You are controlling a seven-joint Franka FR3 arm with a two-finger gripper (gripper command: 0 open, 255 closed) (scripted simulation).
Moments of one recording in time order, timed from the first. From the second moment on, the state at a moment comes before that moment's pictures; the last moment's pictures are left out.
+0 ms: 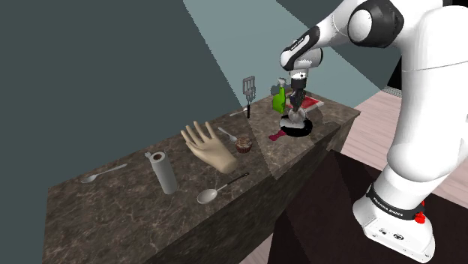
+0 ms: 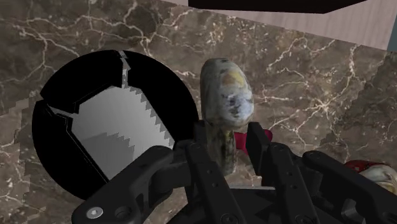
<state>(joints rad) -0.29 0.44 -0.29 -1.85 0.15 2.03 -0.63</state>
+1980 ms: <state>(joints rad) -0.44 0.80 -0.28 -1.48 0.21 2.01 -0.75</state>
